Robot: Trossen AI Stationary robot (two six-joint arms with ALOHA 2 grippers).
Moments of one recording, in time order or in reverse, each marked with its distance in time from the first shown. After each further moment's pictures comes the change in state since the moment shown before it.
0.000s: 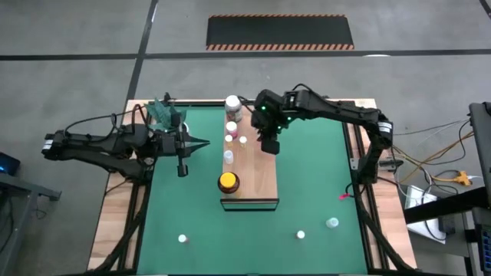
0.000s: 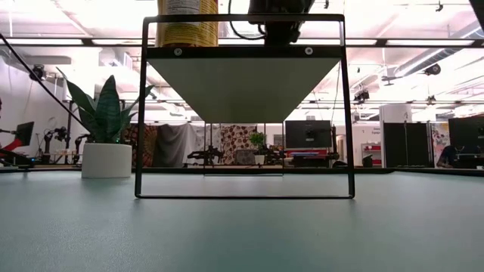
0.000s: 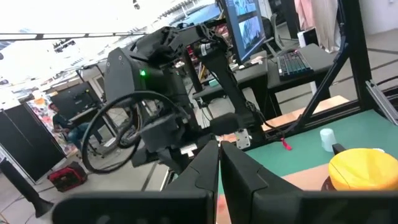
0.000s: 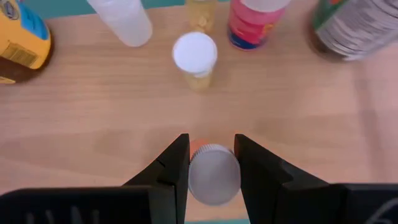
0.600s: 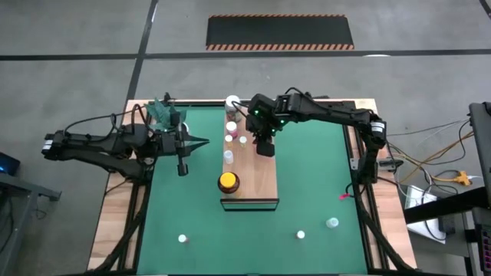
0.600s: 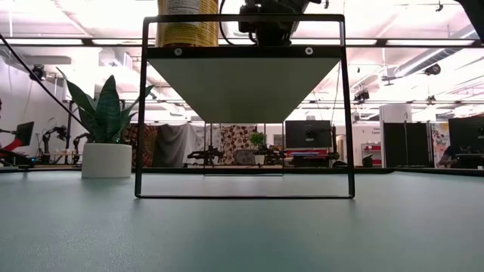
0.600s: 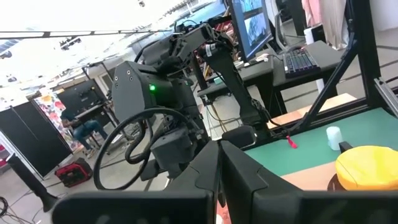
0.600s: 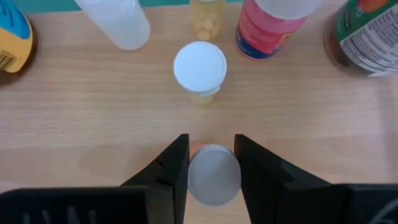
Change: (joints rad) left arm 0.000 -0.004 0.000 -0.005 -0.025 0.002; right arm 0.015 0.074 0.016 0.030 0.005 -0.026
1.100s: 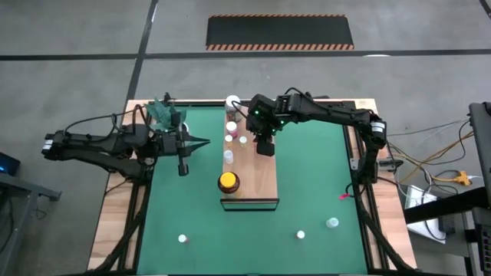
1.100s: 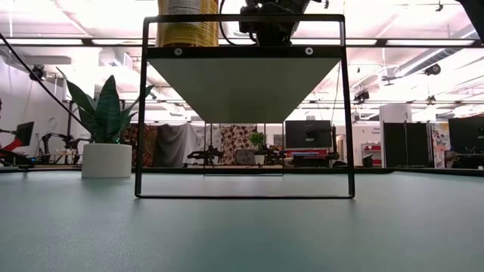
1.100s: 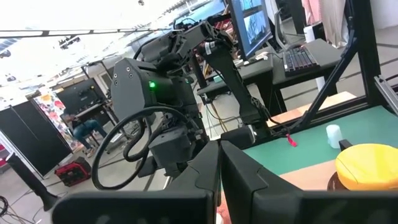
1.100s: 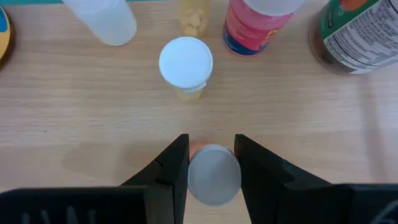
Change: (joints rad) left arm 0.000 0.005 0.000 -0.001 0.000 0.002; right arm 0.001 0.001 0.000 -0.006 0.054 -0.011
